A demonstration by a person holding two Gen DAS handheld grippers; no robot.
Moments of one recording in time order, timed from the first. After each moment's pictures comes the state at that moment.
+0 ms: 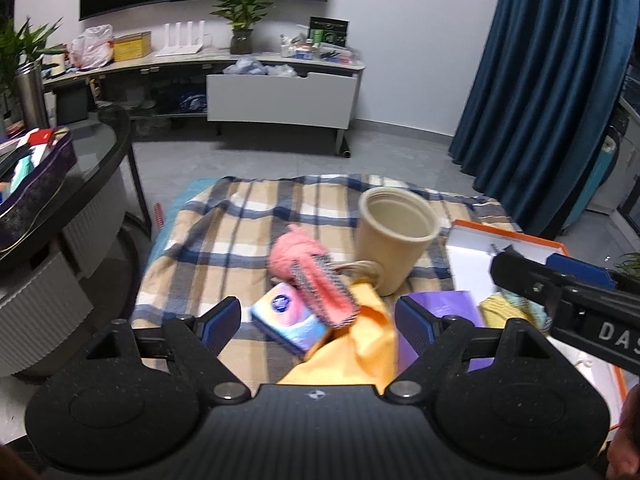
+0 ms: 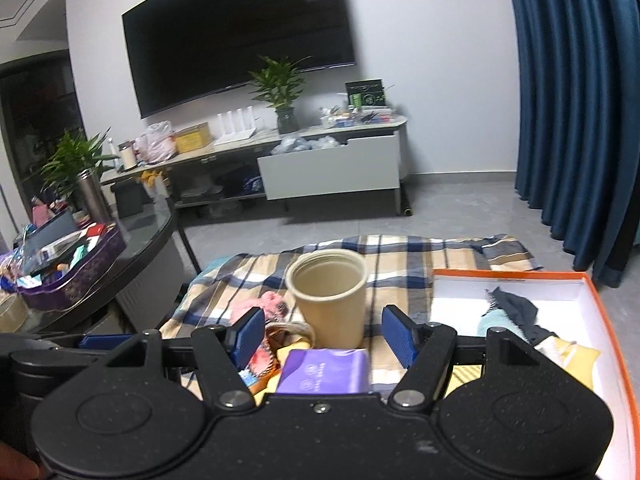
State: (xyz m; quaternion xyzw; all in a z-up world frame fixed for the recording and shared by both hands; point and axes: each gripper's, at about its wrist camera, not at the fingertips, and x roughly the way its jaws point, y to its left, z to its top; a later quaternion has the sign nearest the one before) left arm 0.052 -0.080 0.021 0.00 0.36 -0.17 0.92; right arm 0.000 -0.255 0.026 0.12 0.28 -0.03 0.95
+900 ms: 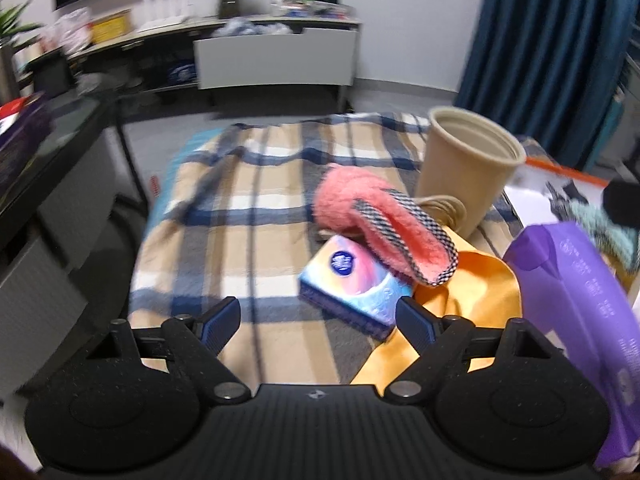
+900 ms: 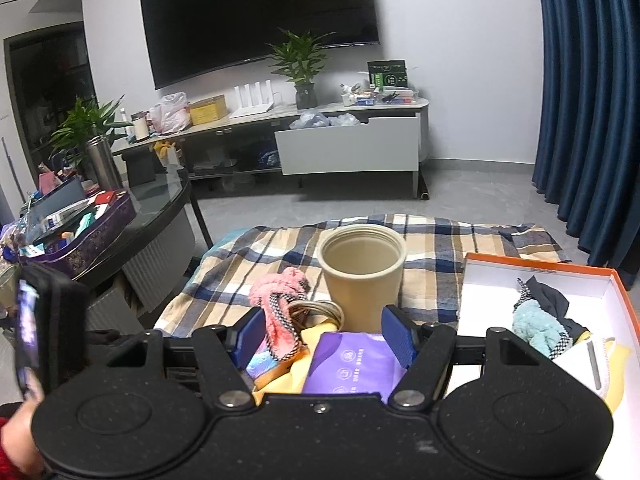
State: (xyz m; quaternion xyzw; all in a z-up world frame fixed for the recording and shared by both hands) left arm 0.102 -0.066 -0.053 0.06 0.40 -0.20 0.89; right arm 0.020 -0.232 0.012 0.10 0.31 -0.01 0.95
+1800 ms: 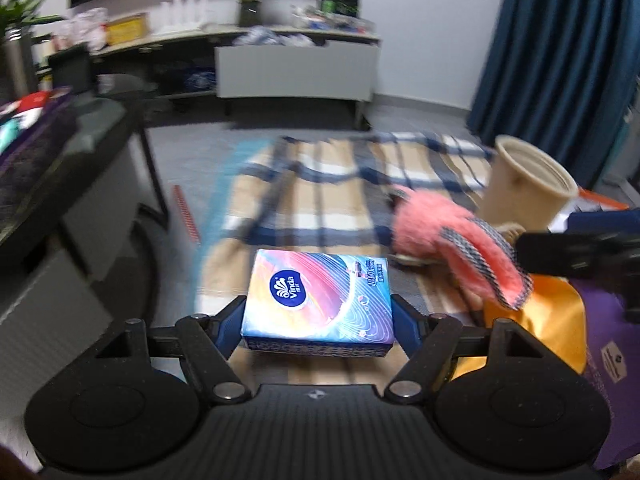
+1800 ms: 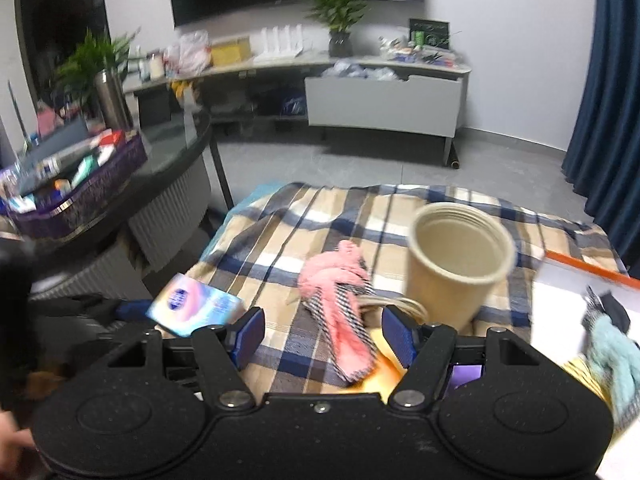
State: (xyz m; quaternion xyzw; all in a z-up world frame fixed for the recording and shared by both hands) left arm 0.125 -0.005 -0.044 0.04 0.38 -0.17 0.91; right arm 0.108 -0.161 -0.014 0.04 0.39 0.02 0.92
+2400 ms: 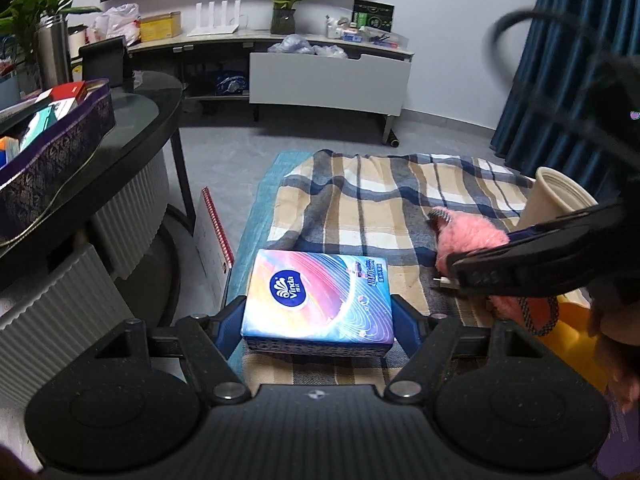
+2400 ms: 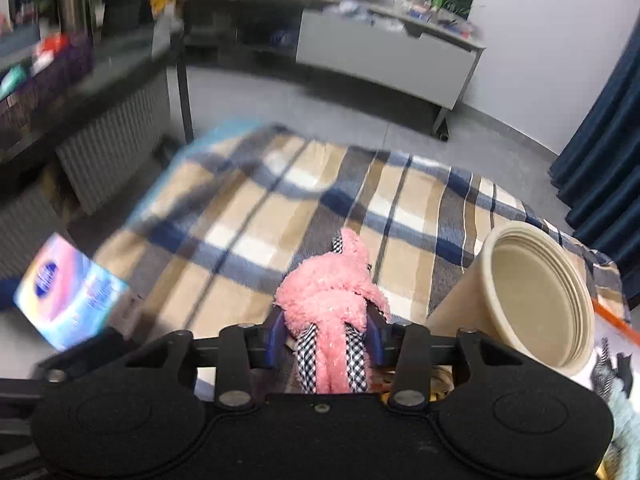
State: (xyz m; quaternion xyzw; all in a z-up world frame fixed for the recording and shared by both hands) left arm 0.139 0.008 -0.044 0.01 0.37 -0.14 0.92; right arm 0.197 -0.137 -0.072 -0.04 0.45 -0.02 0.89
